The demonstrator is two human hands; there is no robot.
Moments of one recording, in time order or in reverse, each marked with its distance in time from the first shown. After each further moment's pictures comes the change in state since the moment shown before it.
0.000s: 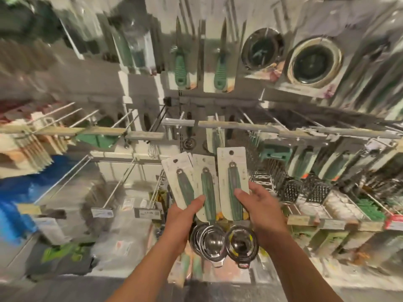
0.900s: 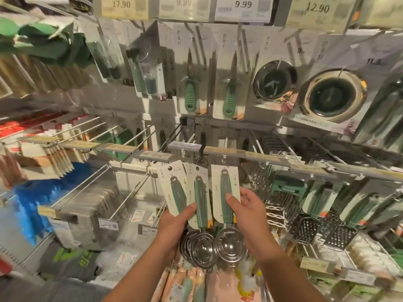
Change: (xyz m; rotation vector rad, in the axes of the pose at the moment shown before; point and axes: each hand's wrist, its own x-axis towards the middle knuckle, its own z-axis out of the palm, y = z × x) left_hand 0.024 0.034 0.008 -0.027 0.182 0.098; right_hand 0.076 -0.008 0.023 -0.113 -0.116 -0.067
